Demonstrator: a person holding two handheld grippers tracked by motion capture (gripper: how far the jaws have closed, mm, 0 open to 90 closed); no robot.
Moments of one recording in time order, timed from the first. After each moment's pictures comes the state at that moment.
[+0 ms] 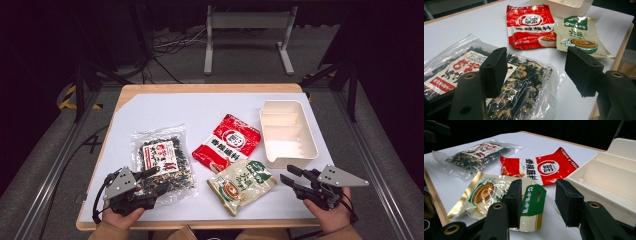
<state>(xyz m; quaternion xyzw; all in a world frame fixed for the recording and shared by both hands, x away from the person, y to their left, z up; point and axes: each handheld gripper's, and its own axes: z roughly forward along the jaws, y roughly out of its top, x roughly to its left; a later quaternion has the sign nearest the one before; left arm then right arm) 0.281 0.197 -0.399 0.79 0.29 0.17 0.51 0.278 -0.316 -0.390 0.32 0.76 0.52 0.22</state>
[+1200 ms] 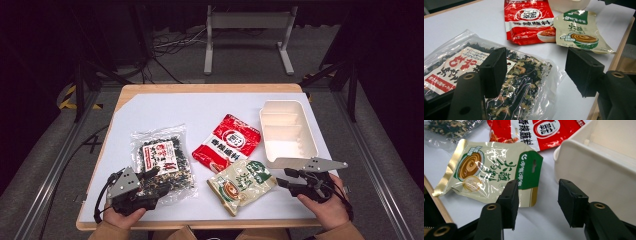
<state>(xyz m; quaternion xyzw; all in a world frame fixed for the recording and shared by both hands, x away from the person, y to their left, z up) 0.283 0.194 -0.401 0.80 0.29 0.16 0.50 0.303 -0.307 -0.395 0.38 0.82 0.40 0.15</state>
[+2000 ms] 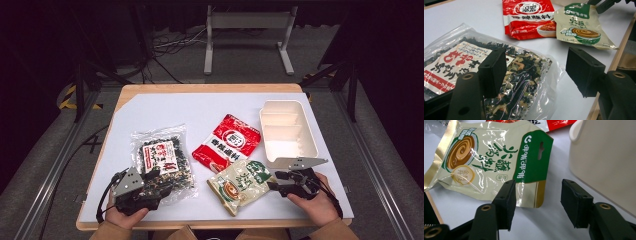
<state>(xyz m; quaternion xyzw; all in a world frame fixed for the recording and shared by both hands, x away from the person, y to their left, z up) 0.286 0.189 -0.406 0.81 0.29 0.15 0.48 0.325 -0.292 -0.426 0.38 0.84 0.38 0.09</state>
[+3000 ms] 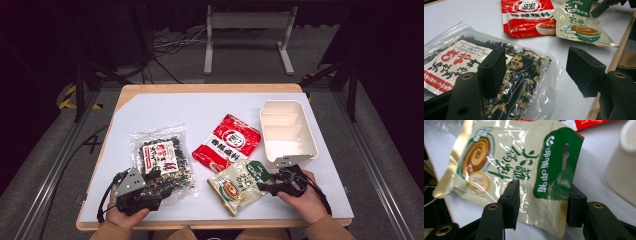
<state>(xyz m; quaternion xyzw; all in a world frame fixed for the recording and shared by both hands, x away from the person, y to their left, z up) 0.286 0.187 -0.407 0.82 0.29 0.15 0.48 0.337 -0.268 -0.431 0.36 0.85 0.38 0.04</state>
